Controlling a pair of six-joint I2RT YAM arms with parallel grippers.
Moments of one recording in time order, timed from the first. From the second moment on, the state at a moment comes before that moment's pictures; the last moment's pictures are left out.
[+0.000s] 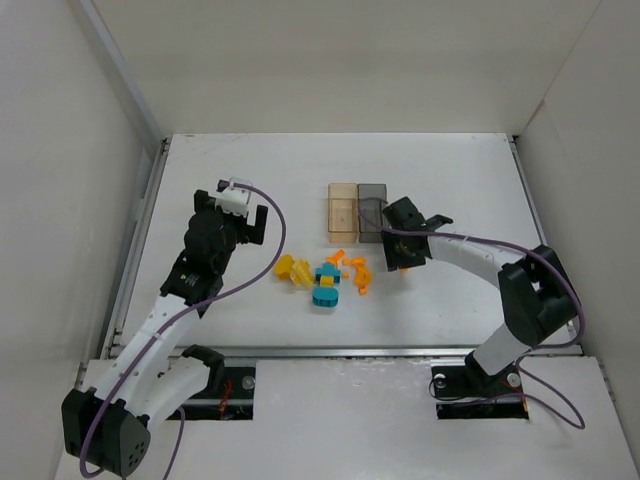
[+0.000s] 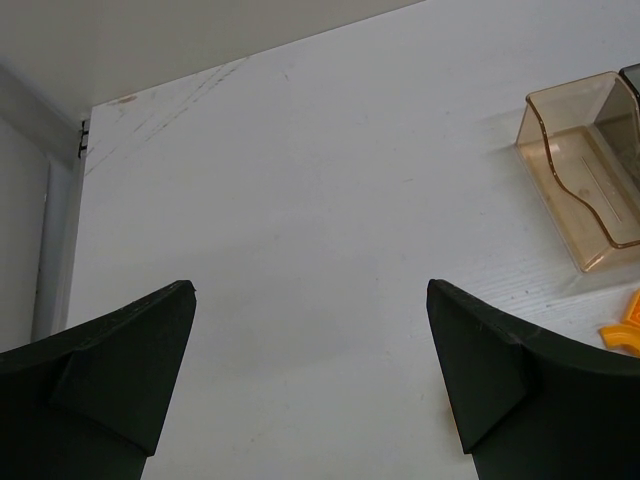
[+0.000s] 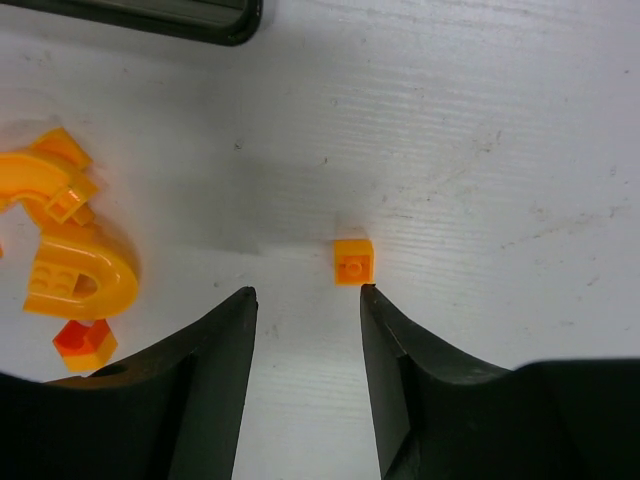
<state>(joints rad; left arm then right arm) -0.36 0.86 0.67 -0.02 -0.20 0.14 0.54 1.61 1.00 -0.56 0.17 0.34</state>
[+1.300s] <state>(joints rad) -0.36 0.84 0.63 0.03 -0.23 0.20 0.46 1.78 1.14 -0.68 0.10 0.25</state>
